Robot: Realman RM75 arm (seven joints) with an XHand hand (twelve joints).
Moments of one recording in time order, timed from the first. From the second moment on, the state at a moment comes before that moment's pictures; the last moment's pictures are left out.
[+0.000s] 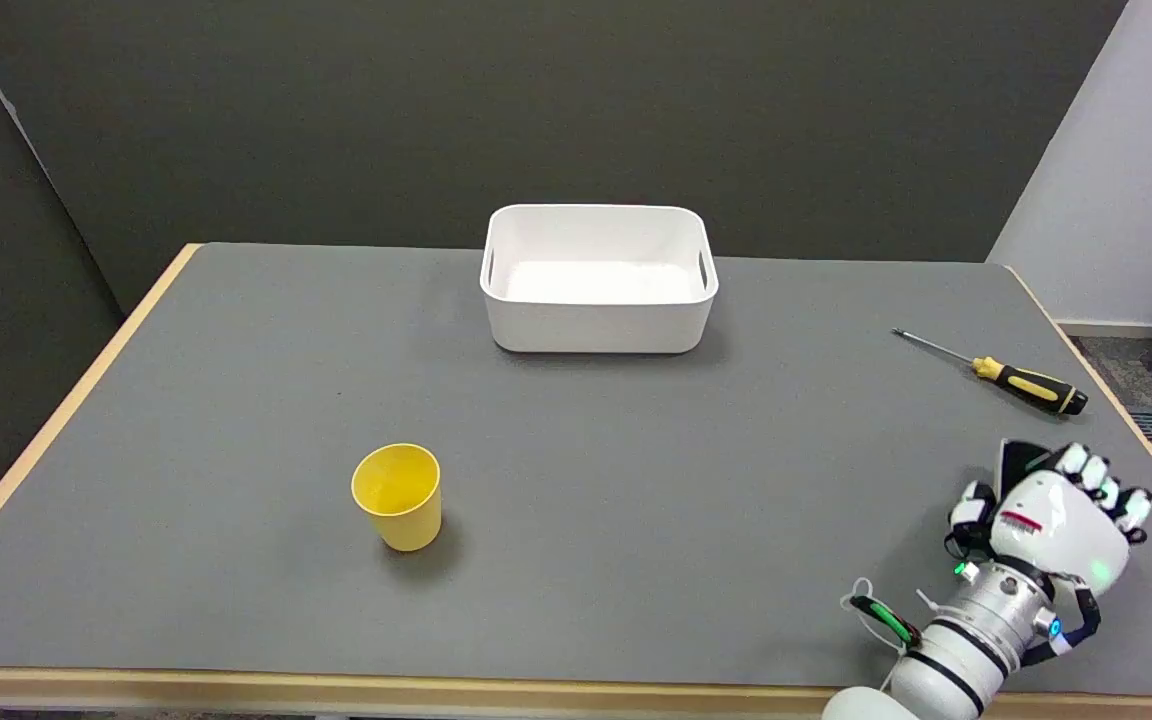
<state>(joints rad) -0.11 -1.23 -2.16 1.21 1.77 1.80 -0.61</state>
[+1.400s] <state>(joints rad) 0.57 -1.19 -2.22 0.80 1.31 0.85 -0.03</state>
